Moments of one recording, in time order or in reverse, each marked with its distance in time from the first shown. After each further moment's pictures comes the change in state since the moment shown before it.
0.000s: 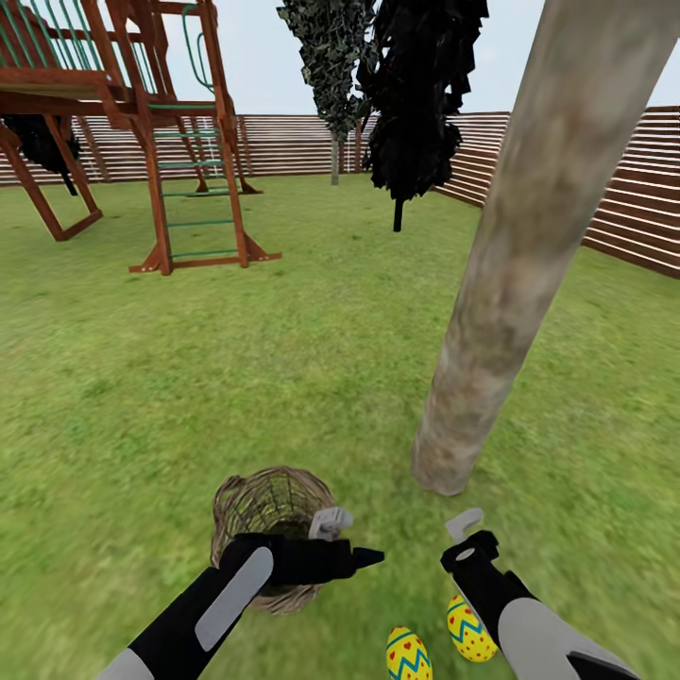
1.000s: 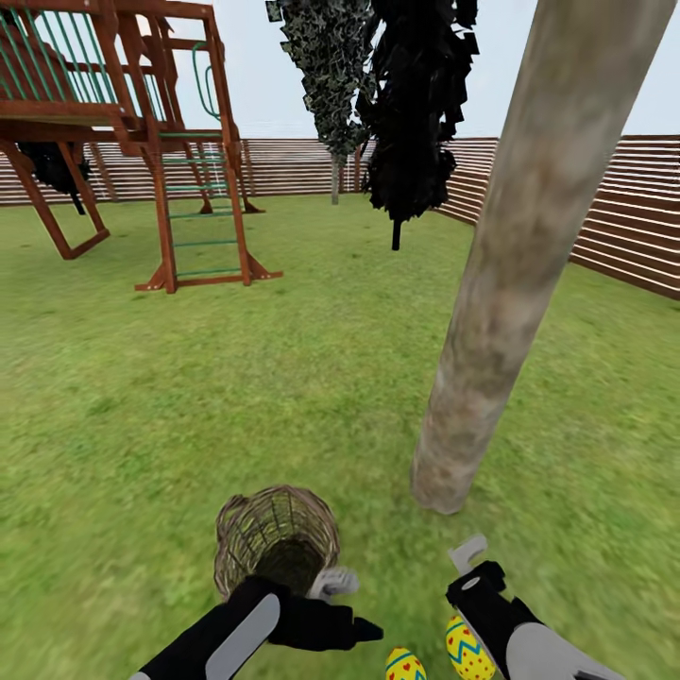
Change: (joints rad) left arm 0.018 -0.001 -0.155 0.196 0.005 0.002 0.002; right arm 0.047 -0.015 0.006 0.062 -0.007 -0.003 0.001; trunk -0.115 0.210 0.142
